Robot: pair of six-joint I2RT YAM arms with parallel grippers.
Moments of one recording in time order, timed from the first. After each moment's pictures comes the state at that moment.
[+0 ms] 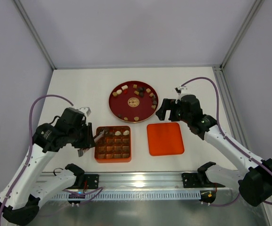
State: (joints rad) left arm -0.52 0.85 1.16 -1.36 0.04 -0.48; right arm 0.48 1.09 0.80 -0.25 -0.05 0.43
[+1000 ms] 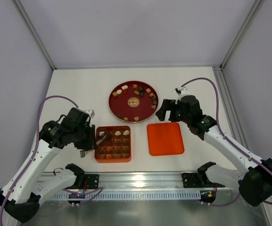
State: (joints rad) left arm -0.54 0.88 1.11 -1.36 0.07 -0.48; right arm 0.48 1.09 0.79 -0.25 -0.05 0.44
